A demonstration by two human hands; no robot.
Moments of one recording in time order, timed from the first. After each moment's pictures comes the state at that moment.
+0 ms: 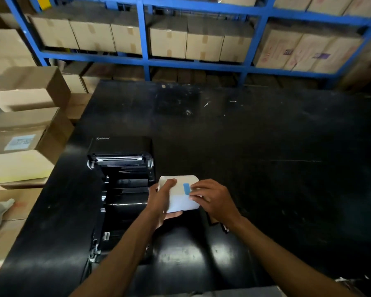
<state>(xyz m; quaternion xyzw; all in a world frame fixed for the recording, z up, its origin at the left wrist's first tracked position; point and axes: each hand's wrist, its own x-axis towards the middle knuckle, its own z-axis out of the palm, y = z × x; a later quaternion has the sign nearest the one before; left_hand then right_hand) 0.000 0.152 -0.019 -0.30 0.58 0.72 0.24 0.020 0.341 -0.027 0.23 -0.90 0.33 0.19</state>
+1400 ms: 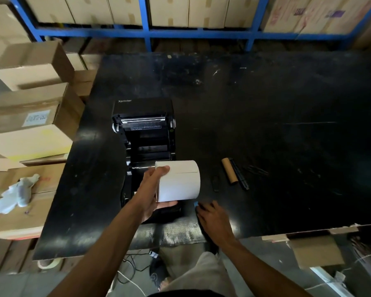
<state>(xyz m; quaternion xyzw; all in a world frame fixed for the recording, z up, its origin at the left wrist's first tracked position) 0.087 0.038 -0.009 -0.20 0.59 0.72 0.29 0.160 0.248 -0.176 0.10 -0.99 0.11 0.06</state>
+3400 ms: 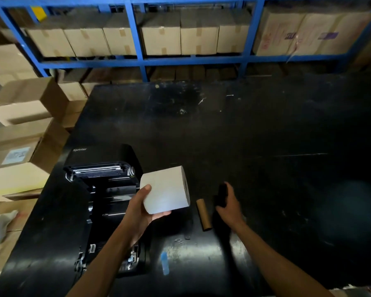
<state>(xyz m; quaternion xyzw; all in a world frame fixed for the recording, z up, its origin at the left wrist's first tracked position) 0.018 0.153 0.011 -0.17 0.51 0.82 0.20 0.016 0.421 -0.108 -0.17 -0.83 0.53 -0.04</state>
